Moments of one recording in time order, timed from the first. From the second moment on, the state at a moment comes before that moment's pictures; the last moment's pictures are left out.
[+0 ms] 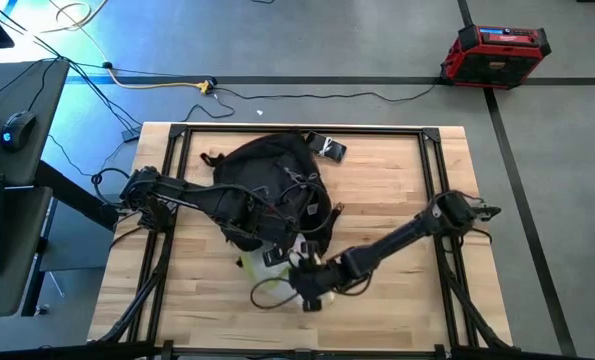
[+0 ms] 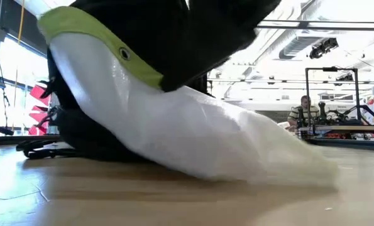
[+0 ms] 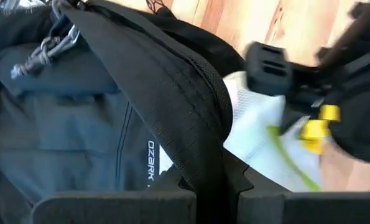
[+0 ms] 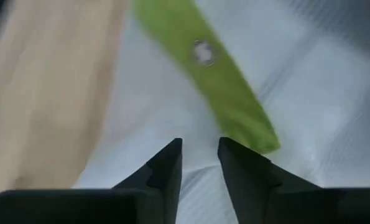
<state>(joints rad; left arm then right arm) -0.31 1.85 1.99 -1.39 -0.30 -0.54 0.43 2.04 1.47 -0.37 0.36 0.22</state>
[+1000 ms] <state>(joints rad) -0.32 1.85 1.99 -1.42 -0.35 -0.55 0.55 2.02 1.42 -0.32 0.30 0.11</state>
